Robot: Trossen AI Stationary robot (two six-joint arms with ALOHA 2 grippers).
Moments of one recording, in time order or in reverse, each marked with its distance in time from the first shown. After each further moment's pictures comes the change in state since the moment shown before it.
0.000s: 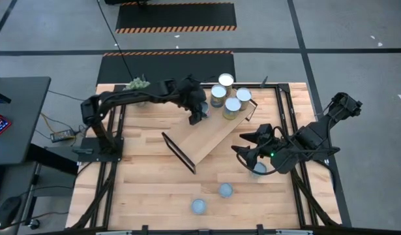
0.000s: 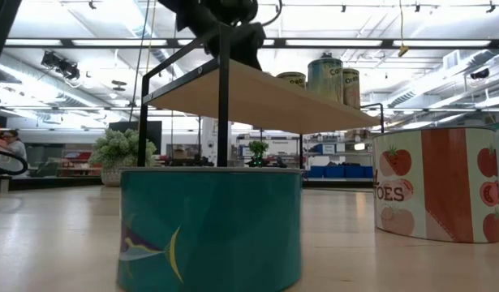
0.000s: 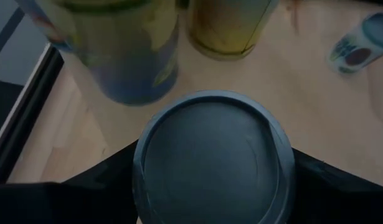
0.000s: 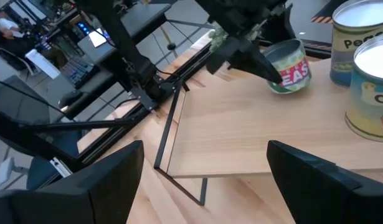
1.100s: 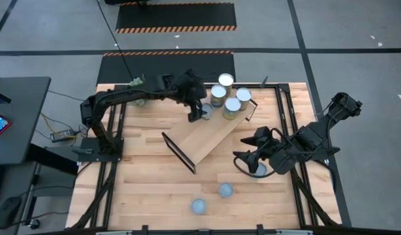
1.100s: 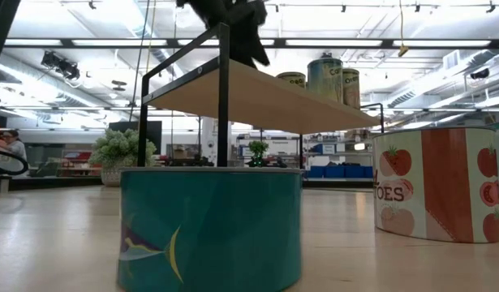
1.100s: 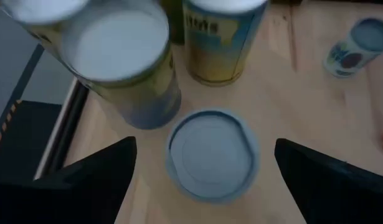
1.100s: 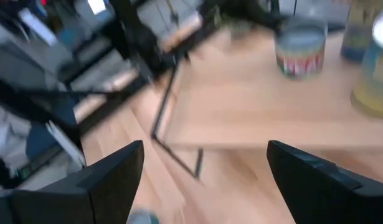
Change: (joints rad) left arm -0.027 -0.008 0.172 -0.158 -0.076 0.074; right arm -0.004 0.000 0.000 -0.074 -0.122 -0.004
